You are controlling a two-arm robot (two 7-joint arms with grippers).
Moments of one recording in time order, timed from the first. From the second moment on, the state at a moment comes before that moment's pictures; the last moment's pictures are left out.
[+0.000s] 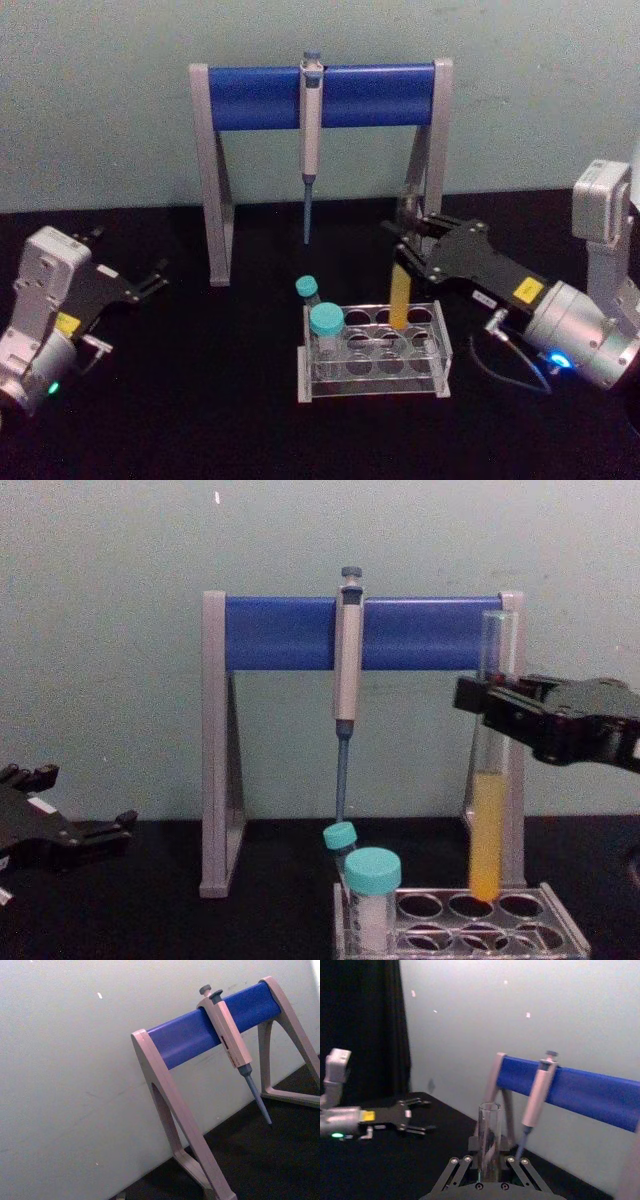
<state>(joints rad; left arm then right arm) -0.20 0.60 0.45 -1.41 -0.25 -0.12 0.03 0.16 0.48 -0.35 -1.65 0.50 -0.05 0.51</state>
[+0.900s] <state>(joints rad) -0.20 0.60 0.45 -1.41 -0.25 -0.12 0.03 0.32 0.39 -0.37 -1.47 0.49 -0.12 0.50</state>
